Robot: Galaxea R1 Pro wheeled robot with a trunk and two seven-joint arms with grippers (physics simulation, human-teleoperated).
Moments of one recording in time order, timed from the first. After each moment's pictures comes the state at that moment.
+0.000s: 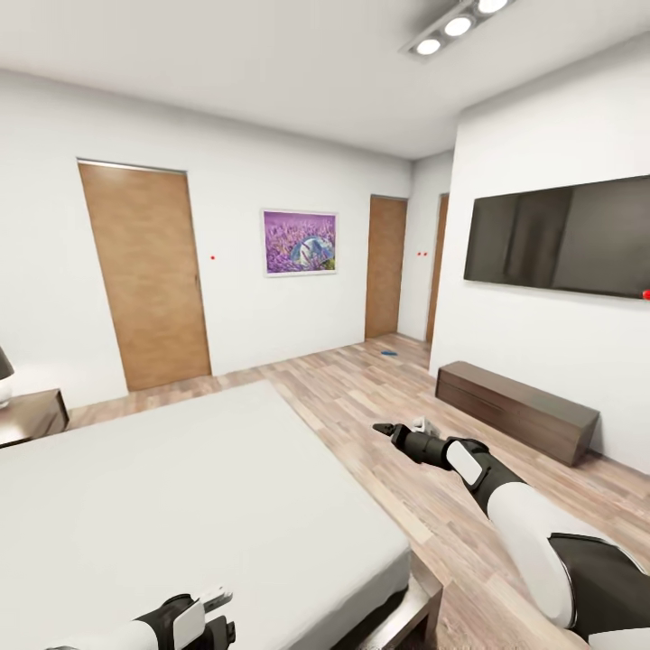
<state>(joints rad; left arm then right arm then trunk) -0.64 -0.01 -0.20 0.04 0.60 0.32 0.15 -0.95 -0.05 -0.09 -0.25 -0.49 0.48 0.47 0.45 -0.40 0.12</state>
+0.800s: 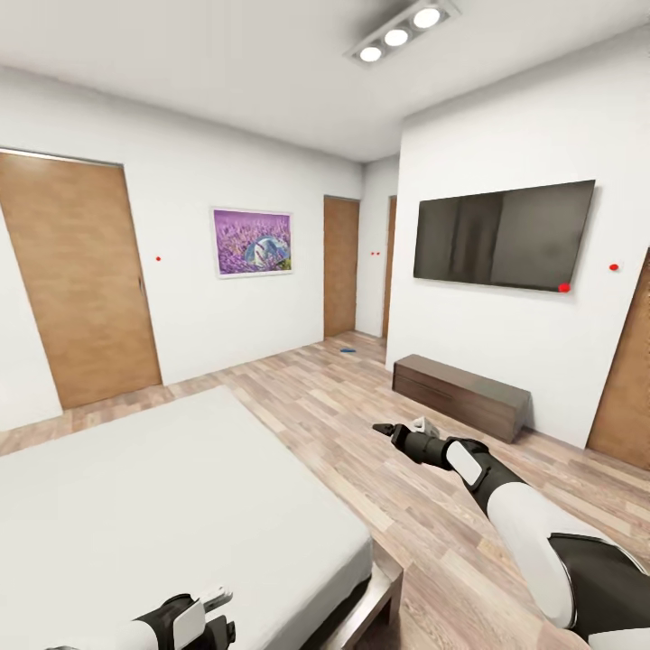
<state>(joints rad) -0.64 -0.01 -0.20 0.04 0.60 0.32 0.15 -0.95 -0.05 -0.09 -0.25 -0.49 0.48 0.47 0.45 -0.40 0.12</state>
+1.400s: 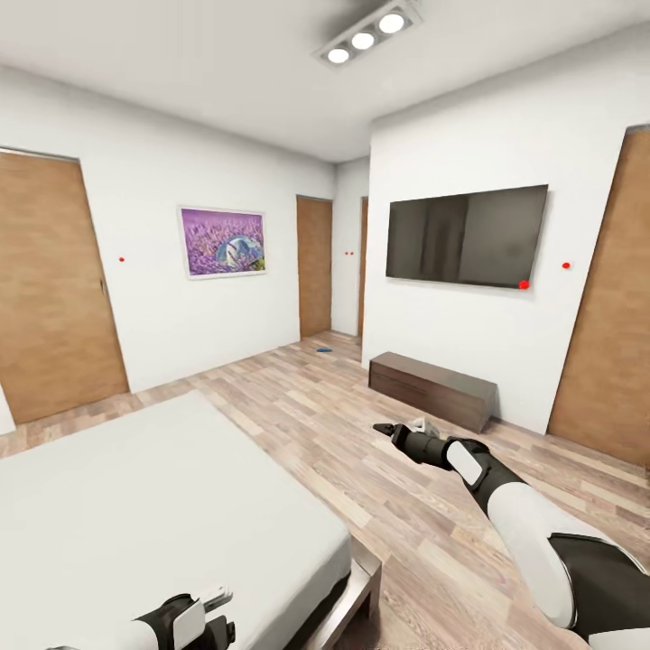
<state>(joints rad) -0.64 -0.01 -0.20 0.04 0.60 0.32 0.15 -0.95 -0.06 -0.09 -0.25 -0.49 0.48 0.47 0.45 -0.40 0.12</state>
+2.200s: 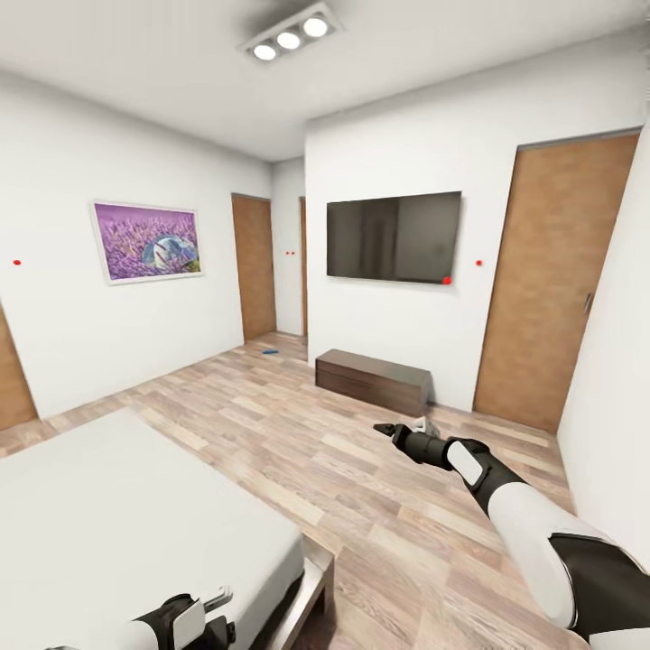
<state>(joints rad) -0.64 -0.01 -0.20 0.04 0.60 0.32 0.15 -0.95 -0.06 -0.09 -0.25 -0.49 0.48 0.47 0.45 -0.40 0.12</state>
